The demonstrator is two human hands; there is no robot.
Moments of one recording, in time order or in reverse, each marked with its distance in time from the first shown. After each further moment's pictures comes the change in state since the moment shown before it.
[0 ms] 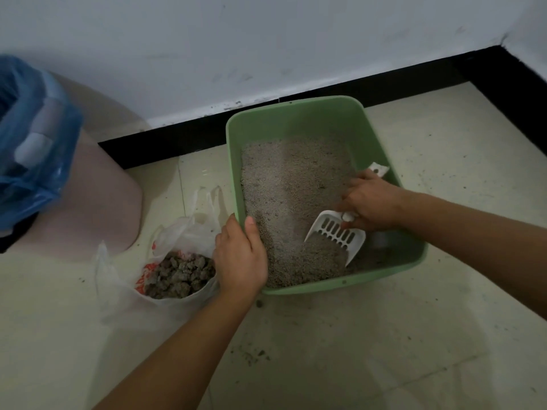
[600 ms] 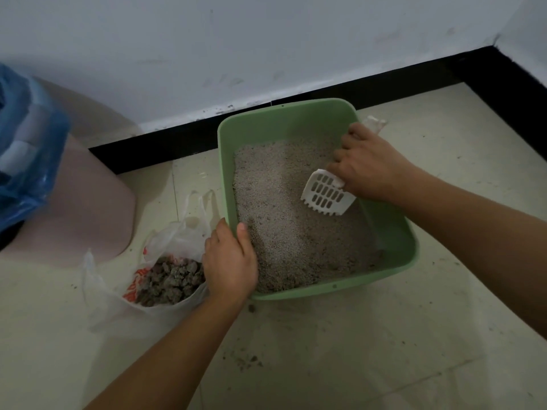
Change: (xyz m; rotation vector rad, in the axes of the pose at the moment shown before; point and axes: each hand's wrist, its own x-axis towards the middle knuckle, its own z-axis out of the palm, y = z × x) left_hand 0.005 -0.003 0.001 0.127 -0.015 -0.009; right_hand 0.002 0.025 -0.042 -0.393 0.219 0.149
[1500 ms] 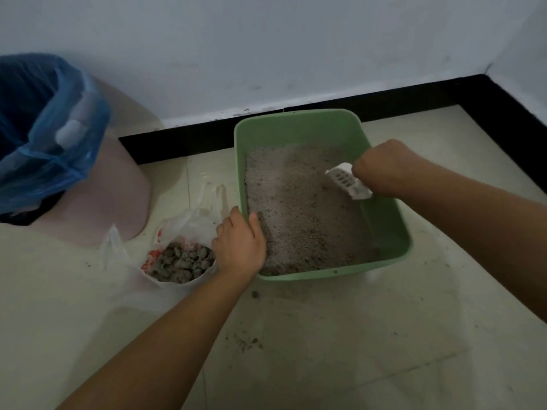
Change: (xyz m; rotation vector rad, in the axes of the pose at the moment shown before) left_hand -0.004 0.008 -0.013 0.062 -0.074 -0.004; right_hand -0.021 0.001 -0.054 0.060 -0.381 0.107
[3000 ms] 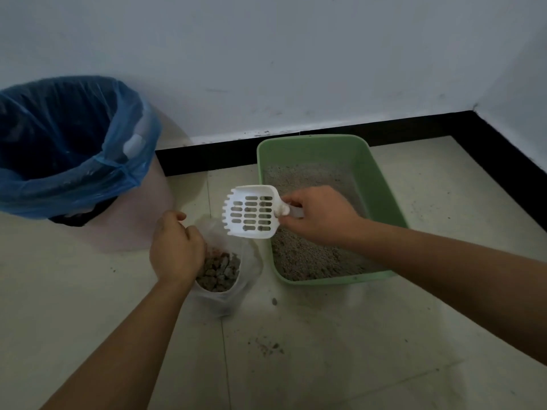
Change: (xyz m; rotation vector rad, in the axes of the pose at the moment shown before) left_hand 0.024 -0.108 -0.093 -0.165 0.392 -0.022; right_hand -0.023 -0.117 -0.075 1.027 0.458 -0.086
